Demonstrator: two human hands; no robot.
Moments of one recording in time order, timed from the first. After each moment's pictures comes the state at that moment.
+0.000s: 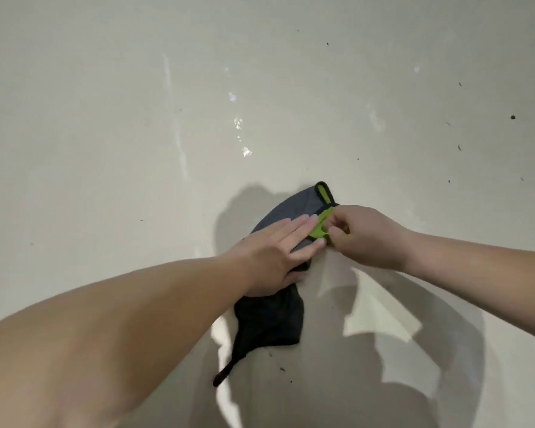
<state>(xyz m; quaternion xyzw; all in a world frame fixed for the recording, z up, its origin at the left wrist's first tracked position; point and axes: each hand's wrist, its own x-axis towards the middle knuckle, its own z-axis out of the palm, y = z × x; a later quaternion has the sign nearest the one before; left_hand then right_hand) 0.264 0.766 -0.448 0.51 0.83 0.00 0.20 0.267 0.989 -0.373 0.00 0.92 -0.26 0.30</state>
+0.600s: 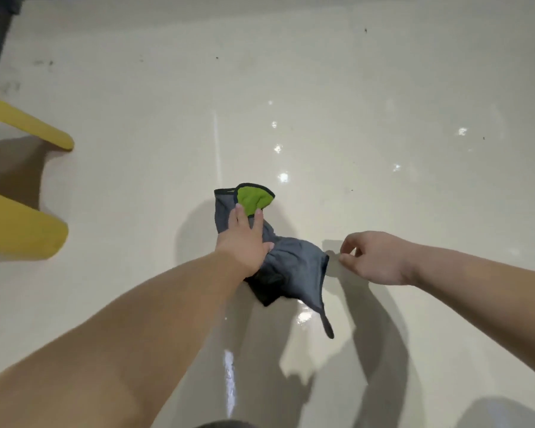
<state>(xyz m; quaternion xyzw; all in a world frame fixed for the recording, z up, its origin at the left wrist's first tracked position) 0.079 0.409 -0.407 0.07 0.94 -0.01 0.32 0.102 0.652 -0.296 0.02 0.89 -0.15 0.43</state>
